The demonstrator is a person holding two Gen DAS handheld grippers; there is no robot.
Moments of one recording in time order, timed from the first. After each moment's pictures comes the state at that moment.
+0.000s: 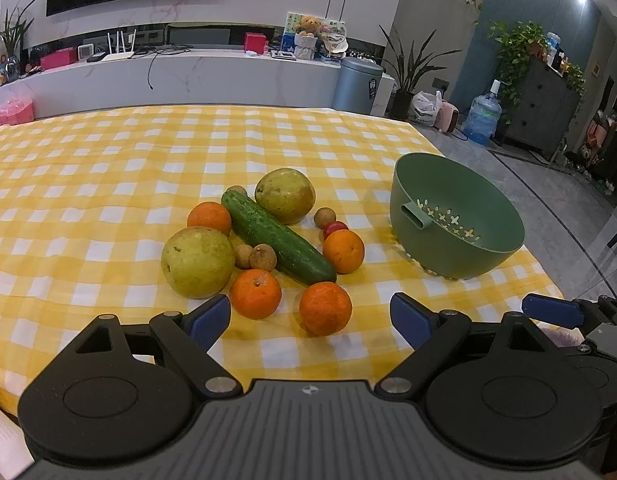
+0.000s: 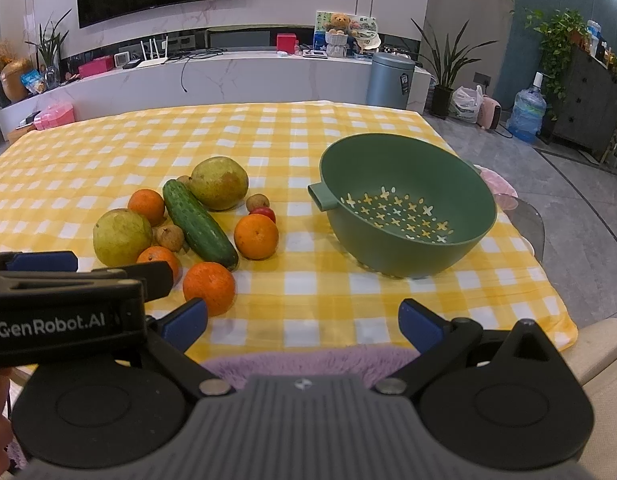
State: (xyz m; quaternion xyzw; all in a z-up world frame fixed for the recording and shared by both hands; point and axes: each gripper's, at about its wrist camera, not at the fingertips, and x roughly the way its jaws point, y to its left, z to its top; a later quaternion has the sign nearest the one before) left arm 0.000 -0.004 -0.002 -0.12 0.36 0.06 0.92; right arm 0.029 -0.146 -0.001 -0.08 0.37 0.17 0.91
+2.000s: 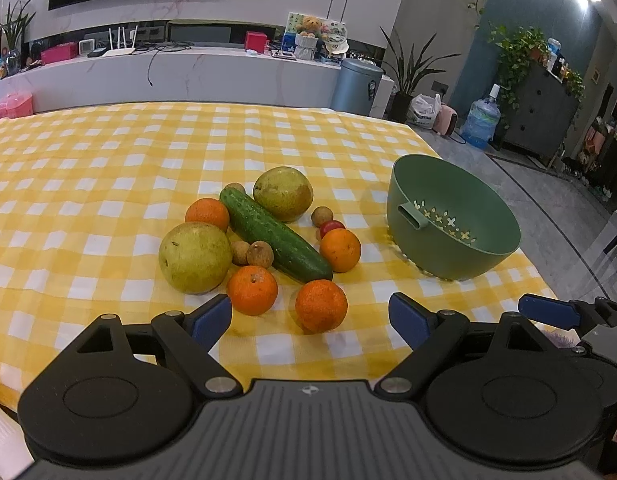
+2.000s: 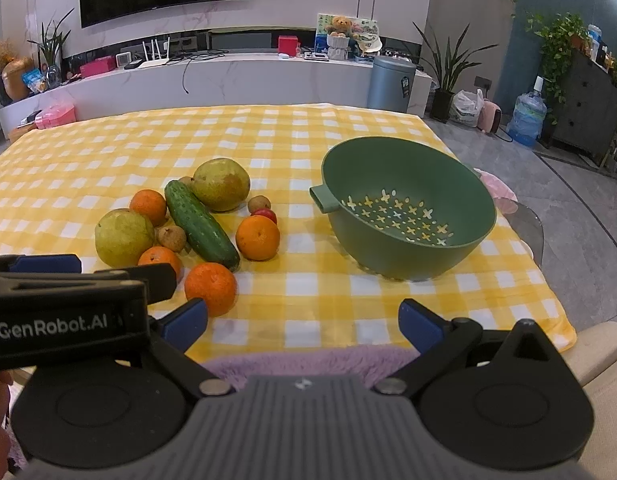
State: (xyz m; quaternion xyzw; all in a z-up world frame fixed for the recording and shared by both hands) left arm -0.004 -0.004 0.000 -0.13 0.36 0.06 0.92; right arm 0.025 -0.146 0.001 -0.09 0.37 0.17 0.91
